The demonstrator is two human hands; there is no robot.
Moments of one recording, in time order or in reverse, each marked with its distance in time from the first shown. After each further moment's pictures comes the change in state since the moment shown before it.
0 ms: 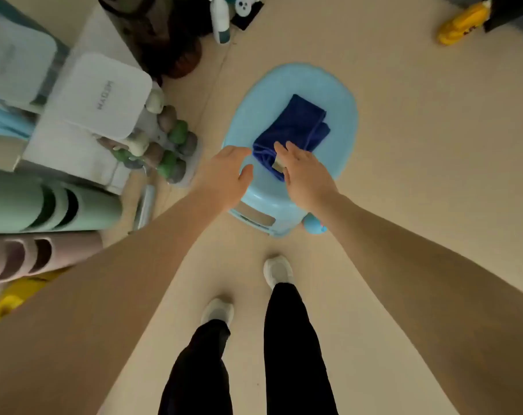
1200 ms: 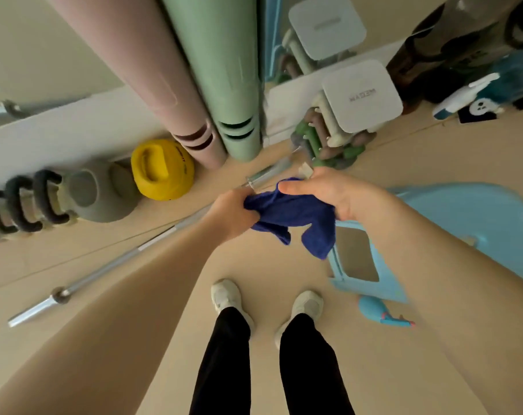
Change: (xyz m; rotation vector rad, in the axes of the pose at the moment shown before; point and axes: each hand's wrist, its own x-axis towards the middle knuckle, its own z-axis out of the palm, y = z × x) left_hand -0.220 -0.147 -0.036 -0.750 0.308 -0.808; right_hand -0.007 -0.279 0.009 0.553 -0.934 -0.151
